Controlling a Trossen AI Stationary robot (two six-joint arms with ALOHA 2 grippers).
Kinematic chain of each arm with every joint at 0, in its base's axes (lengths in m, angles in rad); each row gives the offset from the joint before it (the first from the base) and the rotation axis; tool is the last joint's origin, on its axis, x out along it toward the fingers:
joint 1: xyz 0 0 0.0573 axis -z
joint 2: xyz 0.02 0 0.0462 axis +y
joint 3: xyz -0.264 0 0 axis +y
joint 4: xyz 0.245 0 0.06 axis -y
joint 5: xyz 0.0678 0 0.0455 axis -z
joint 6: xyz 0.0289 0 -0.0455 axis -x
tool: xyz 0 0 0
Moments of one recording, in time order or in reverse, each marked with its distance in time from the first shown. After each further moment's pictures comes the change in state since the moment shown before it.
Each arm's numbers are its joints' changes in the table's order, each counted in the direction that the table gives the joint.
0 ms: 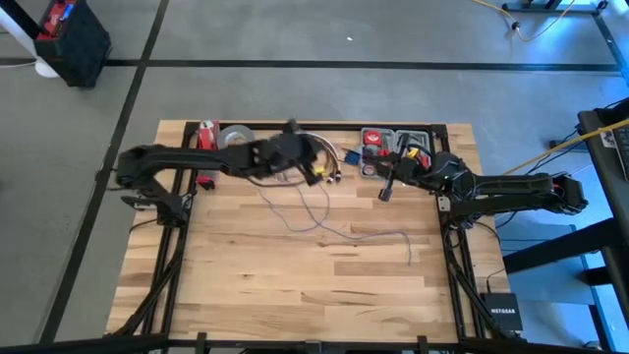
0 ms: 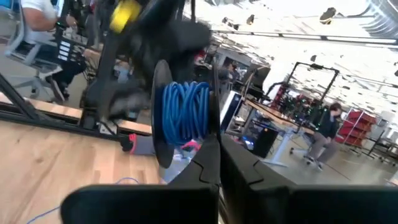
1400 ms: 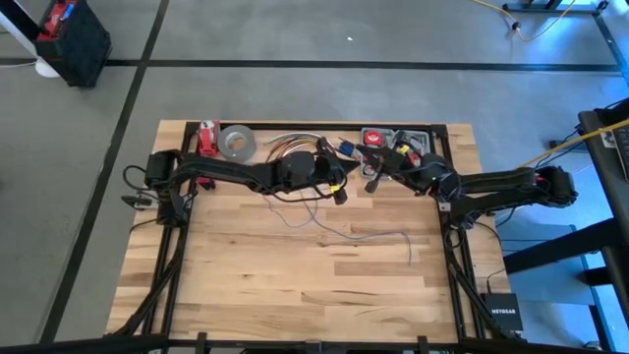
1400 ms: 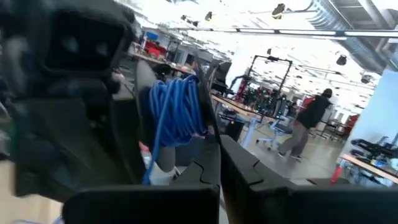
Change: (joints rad) left arm 0.067 0.261 -0.002 0.545 0.182 0.054; right arm 0.000 0.191 0.002 0.272 0.173 -0.016
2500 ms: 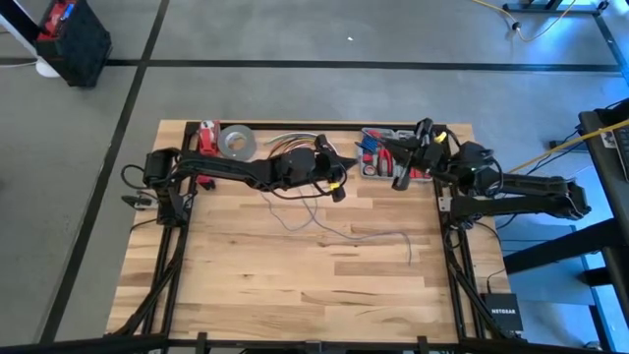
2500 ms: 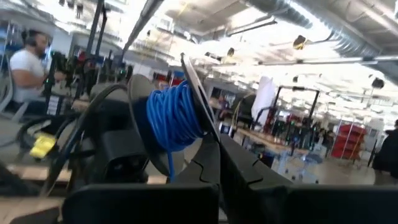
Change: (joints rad) left arm -0.038 0.001 0.001 -0.089 0.004 -0.032; right arm 0.001 -0.333 -0.144 -0.361 -0.182 -0.068
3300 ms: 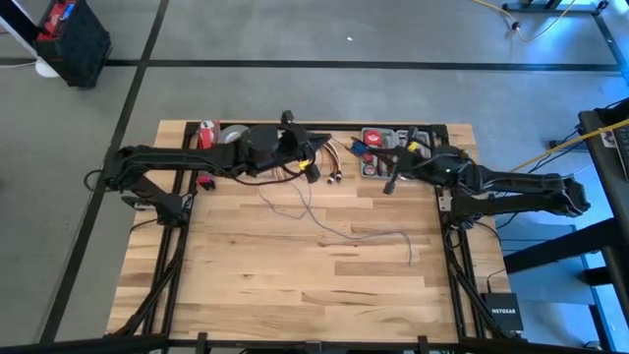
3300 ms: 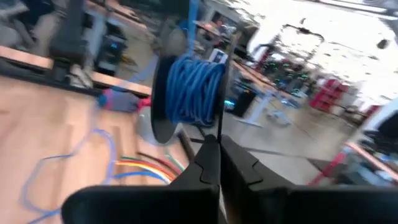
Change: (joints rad) left arm -0.002 -0.340 0.006 -0.213 -0.092 -0.005; right arm -0.001 0.107 -0.009 -0.272 0.156 0.140
